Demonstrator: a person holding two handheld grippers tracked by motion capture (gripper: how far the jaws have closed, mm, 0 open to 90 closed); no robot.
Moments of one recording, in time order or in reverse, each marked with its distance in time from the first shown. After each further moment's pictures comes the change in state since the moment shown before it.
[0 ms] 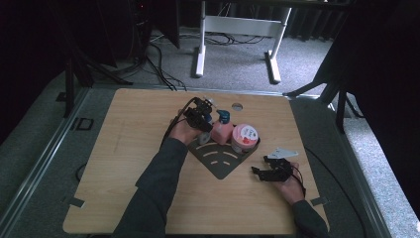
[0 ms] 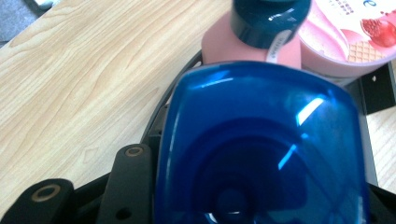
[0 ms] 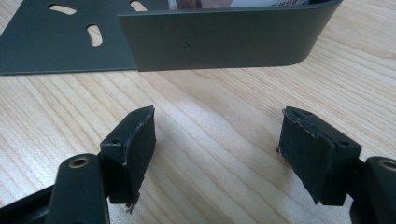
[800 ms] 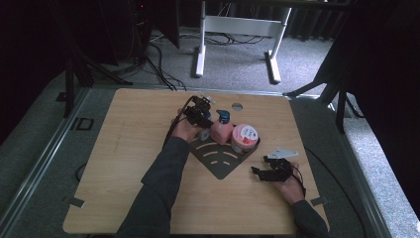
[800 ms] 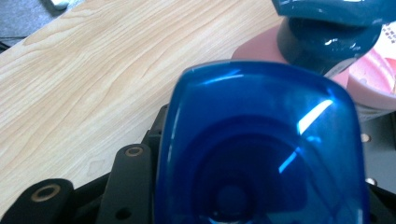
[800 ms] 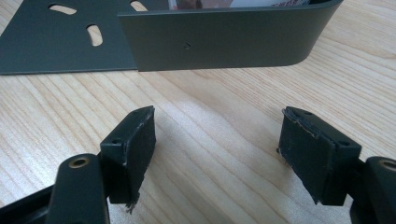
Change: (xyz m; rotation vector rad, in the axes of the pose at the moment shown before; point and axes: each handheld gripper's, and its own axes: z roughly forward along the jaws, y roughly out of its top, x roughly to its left) left arm 0.011 0.002 0.018 -0.049 0.025 -0.071; right arm 0.000 0.000 0.000 0.000 0.001 0.000
